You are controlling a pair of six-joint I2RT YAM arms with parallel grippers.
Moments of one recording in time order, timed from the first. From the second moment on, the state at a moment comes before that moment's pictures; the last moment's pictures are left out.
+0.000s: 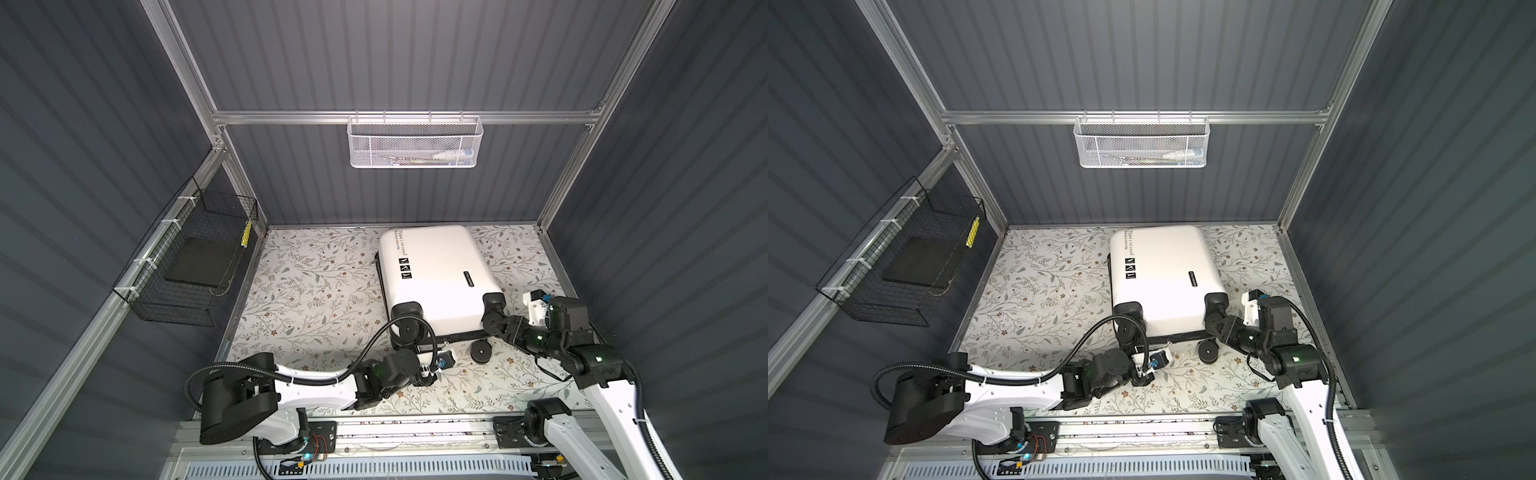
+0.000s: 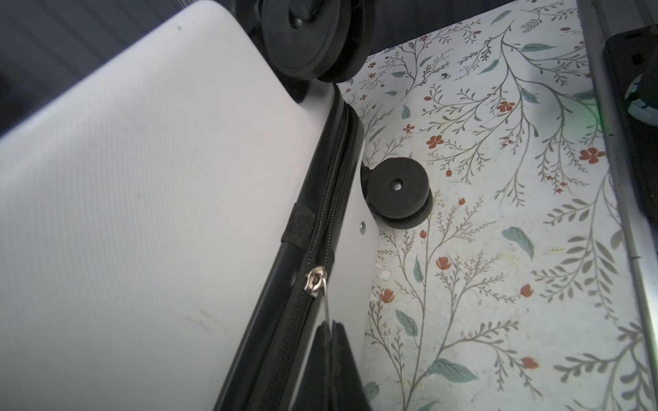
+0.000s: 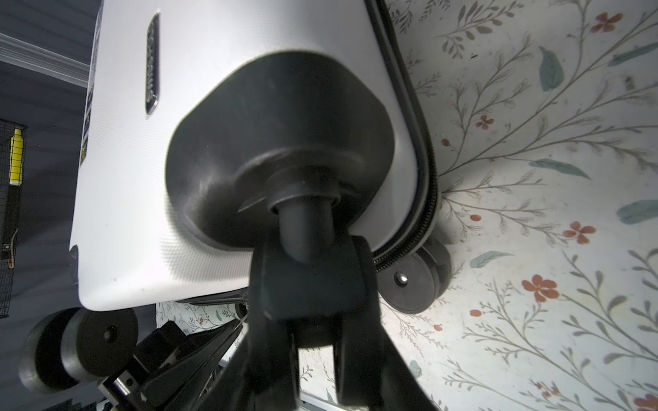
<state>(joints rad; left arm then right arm) -1.32 1.43 0.57 0.48 -0.29 0.41 0.12 0.67 0.76 -0.89 -0.39 0.60</state>
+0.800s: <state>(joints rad) -1.34 1.78 0.80 0.73 -0.20 0.43 0.18 0.65 0.75 -0.92 -0.42 0.67</state>
